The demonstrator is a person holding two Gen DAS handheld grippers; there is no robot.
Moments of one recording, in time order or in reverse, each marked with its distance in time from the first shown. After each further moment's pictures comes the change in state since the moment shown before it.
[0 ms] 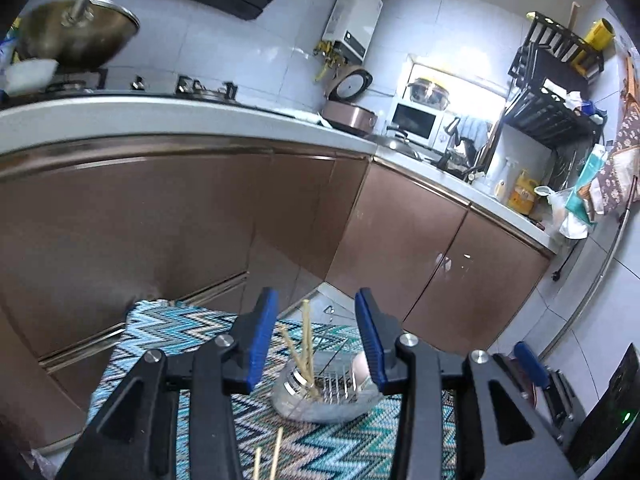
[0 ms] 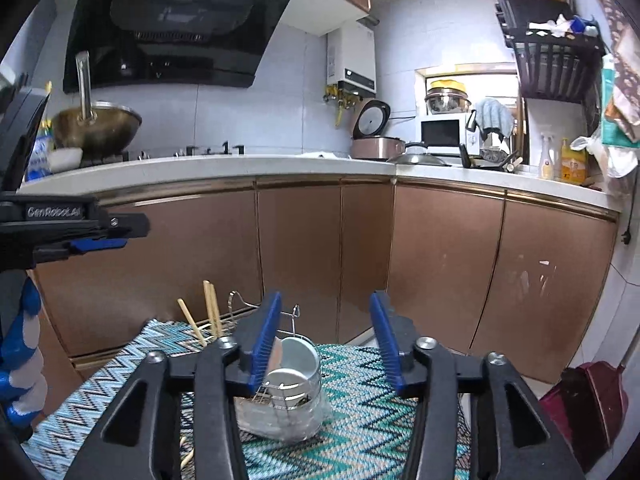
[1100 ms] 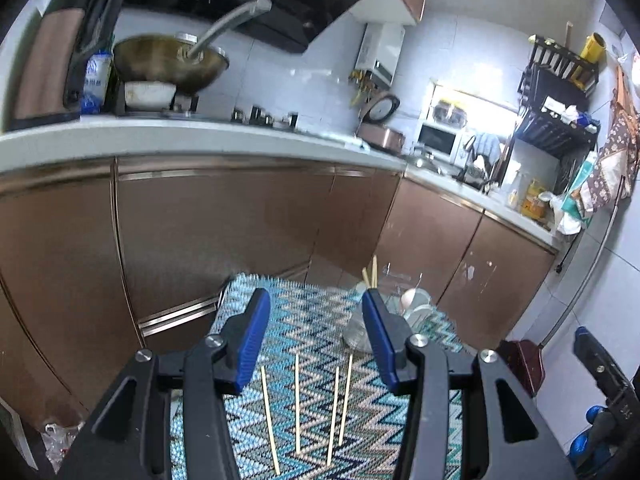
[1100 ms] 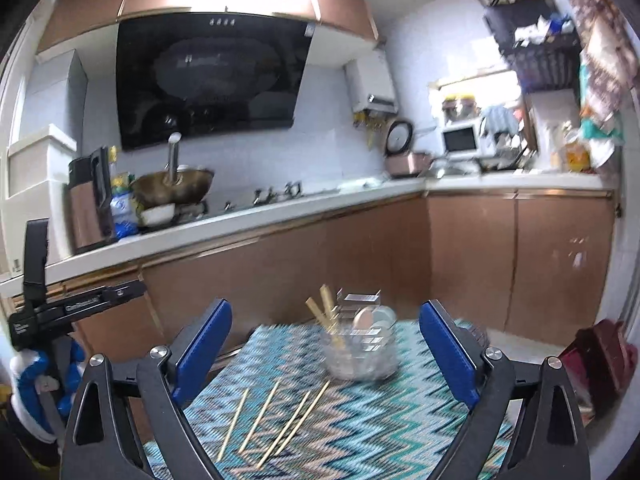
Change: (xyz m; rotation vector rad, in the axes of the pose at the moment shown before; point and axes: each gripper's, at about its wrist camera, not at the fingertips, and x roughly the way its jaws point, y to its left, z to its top) left arm -0.193 0.074 -0.053 -0.011 -0.032 0.105; right arm -0.174 0.042 0.008 0.130 0.033 0.196
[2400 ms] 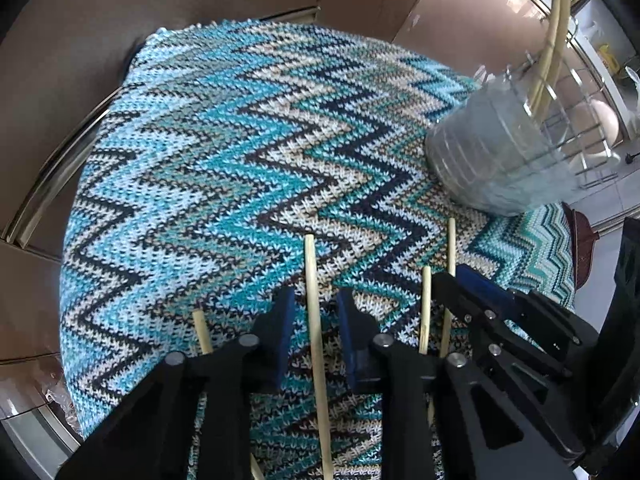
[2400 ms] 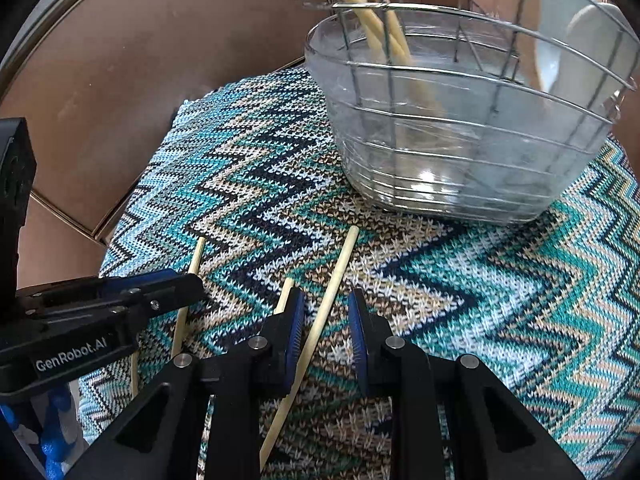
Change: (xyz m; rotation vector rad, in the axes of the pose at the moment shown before) left arm 0.334 0.023 -0.113 0.026 0.866 -0.001; right arm 0.360 -0.008 -0.170 0.079 0.830 -0.049
